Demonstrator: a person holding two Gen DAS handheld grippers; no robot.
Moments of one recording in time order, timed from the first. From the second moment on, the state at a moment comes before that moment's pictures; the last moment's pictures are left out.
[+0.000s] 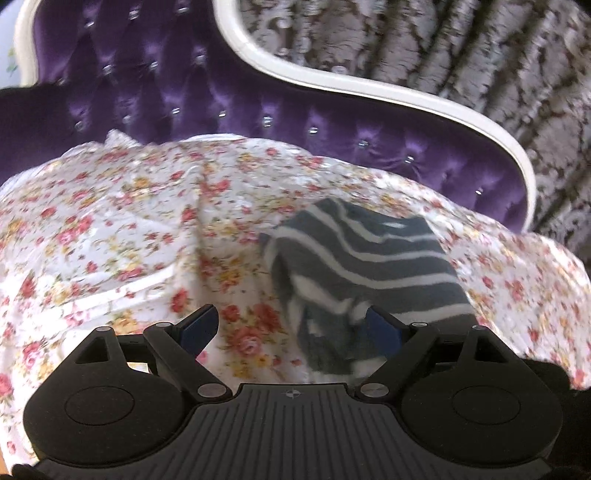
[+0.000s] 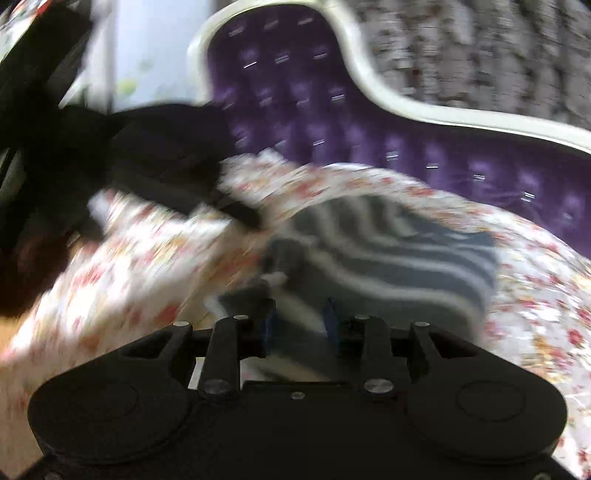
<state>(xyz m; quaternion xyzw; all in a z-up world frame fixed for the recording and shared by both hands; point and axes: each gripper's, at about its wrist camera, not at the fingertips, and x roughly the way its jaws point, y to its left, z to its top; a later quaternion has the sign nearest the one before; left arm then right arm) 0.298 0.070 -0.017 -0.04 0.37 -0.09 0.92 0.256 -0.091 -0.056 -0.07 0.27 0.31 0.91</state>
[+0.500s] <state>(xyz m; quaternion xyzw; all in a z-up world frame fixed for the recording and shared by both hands) 0.323 0.071 -0.066 -0.09 0.44 -0.08 0.89 0.235 -0.098 -0.059 -0.06 0.28 0.35 0.89</state>
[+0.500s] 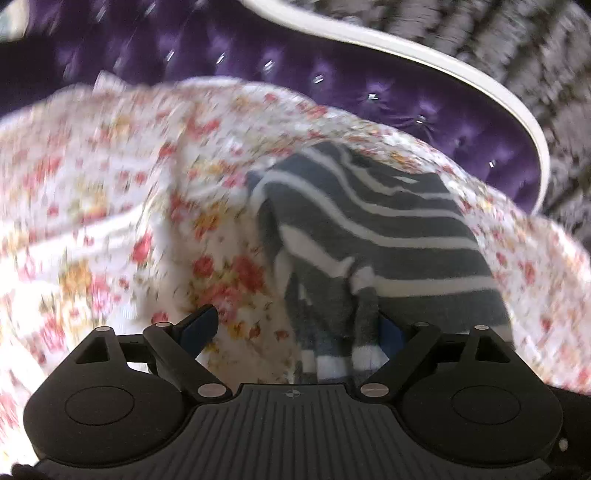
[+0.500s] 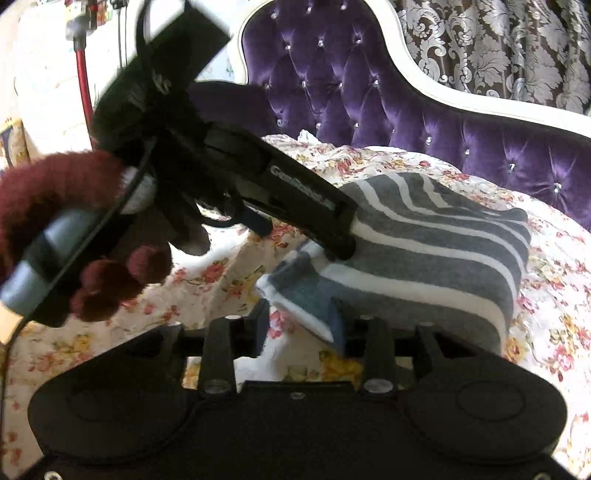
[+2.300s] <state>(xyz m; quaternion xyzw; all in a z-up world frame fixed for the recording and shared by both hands) 0.319 0.051 -0.068 -0.17 0.45 -0.20 0.85 0.392 -0.216 -0.098 0.28 0.37 0.29 0.83</state>
